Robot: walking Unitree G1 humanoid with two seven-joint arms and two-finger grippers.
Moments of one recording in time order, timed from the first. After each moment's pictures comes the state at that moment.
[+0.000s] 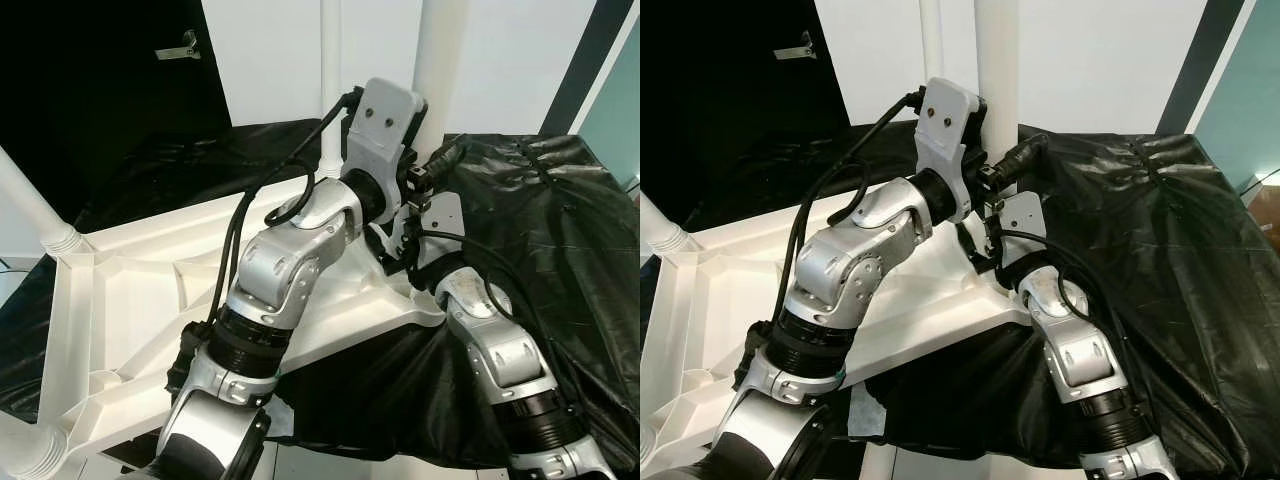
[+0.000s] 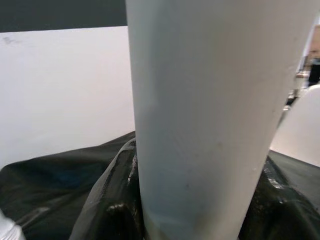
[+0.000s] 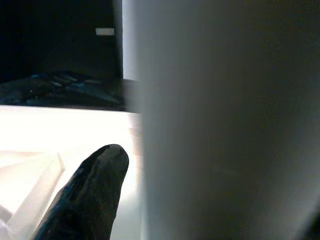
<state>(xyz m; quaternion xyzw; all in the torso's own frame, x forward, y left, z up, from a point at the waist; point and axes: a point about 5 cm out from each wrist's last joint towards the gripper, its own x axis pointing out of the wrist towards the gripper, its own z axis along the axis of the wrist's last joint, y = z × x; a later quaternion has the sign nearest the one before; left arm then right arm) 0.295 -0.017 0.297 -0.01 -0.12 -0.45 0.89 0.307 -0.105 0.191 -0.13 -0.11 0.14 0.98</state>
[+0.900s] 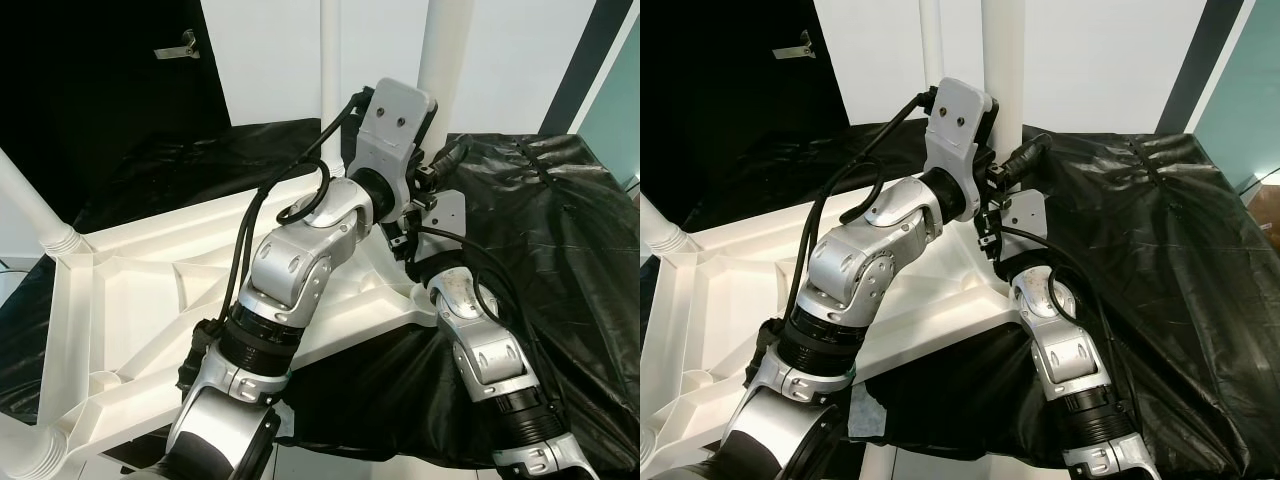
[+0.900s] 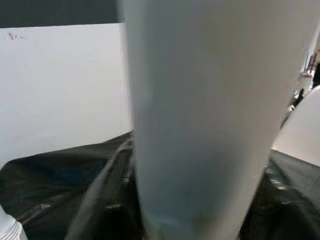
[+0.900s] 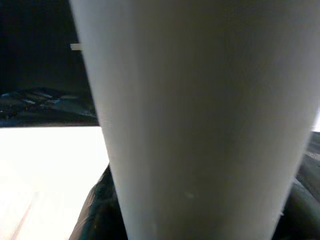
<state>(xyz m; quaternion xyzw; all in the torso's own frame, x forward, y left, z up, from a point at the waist) 0.296 -0.021 0.297 -0.02 -0.11 -0.44 0.89 0.313 -0.111 0.186 -0.11 -0.13 0.08 0.98</state>
